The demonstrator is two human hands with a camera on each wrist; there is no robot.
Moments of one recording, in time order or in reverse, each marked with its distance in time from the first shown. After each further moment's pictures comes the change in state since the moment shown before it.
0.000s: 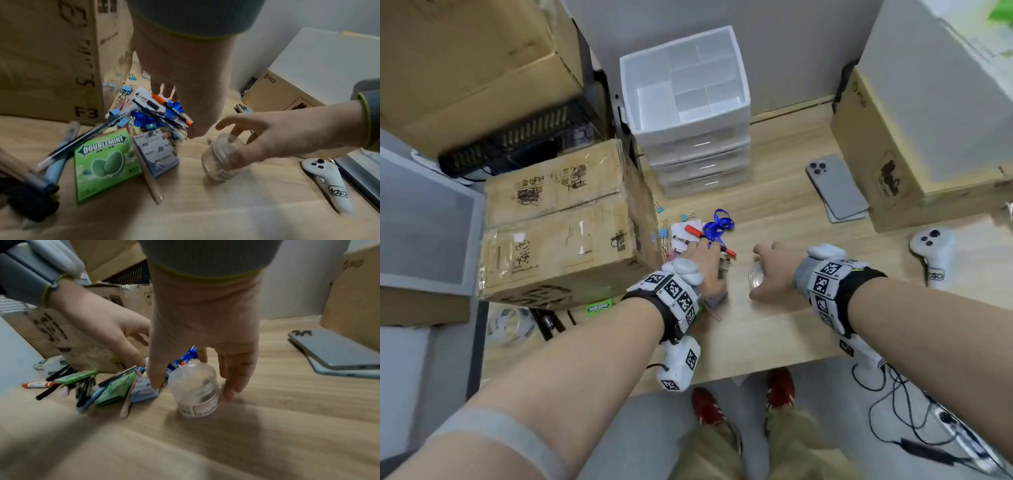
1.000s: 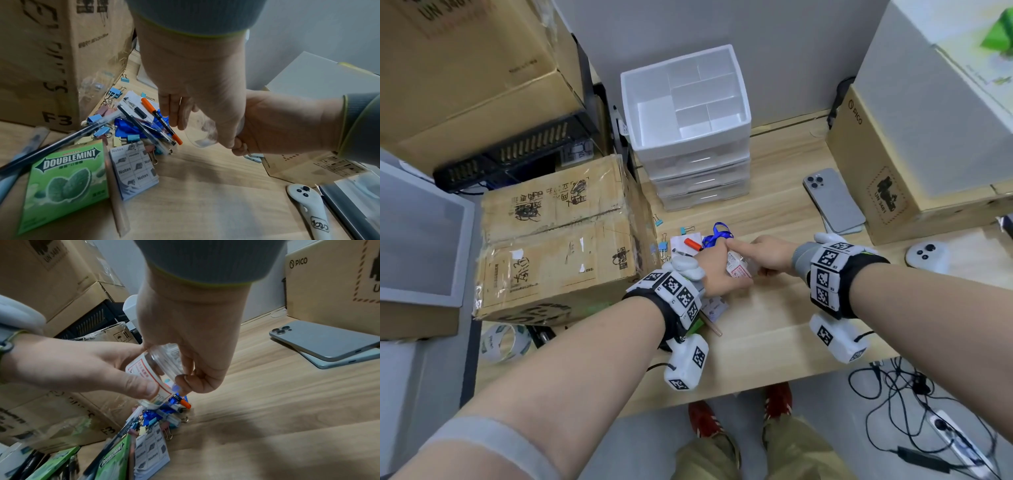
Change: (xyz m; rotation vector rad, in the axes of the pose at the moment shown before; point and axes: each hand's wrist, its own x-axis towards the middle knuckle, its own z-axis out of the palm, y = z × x) left_hand 0.010 0.007 -0.036 -0.481 -0.012 0.064; right_hand 0.024 -0.017 -0.048 0.726 -0.138 0.007
